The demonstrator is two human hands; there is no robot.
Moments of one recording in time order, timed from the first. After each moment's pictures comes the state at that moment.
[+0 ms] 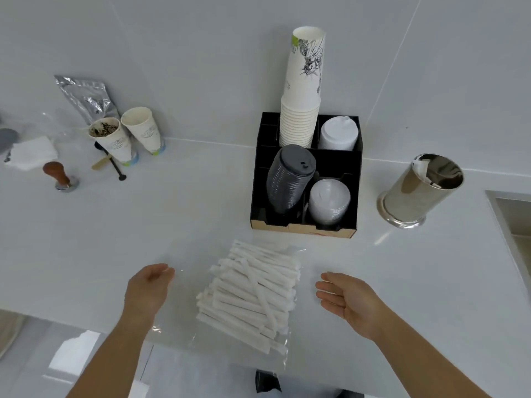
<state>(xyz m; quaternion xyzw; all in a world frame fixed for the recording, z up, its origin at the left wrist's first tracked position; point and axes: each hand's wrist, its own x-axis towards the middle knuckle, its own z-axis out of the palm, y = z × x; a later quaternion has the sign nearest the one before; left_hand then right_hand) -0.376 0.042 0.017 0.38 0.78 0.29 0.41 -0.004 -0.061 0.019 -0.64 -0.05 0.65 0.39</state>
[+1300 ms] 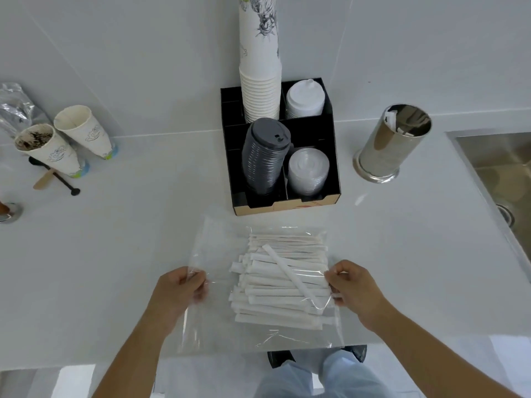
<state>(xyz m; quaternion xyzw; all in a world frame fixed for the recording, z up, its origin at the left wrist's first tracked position) -0.349 0.054 -0.008 0.45 0.61 0.21 0.62 -0.040 -0.107 0.000 -0.75 -0.13 0.51 0.40</state>
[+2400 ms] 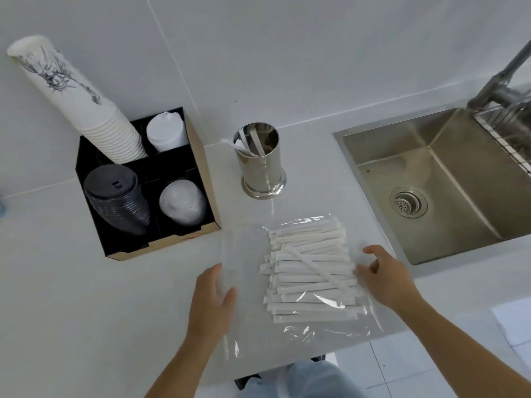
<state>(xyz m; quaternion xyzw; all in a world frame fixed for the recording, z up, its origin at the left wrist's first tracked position) -0.059 -0.070 -0.016 0.73 0.56 0.09 0.38 0.242 -0.247 -0.017 -0.90 -0.23 0.30 0.24</state>
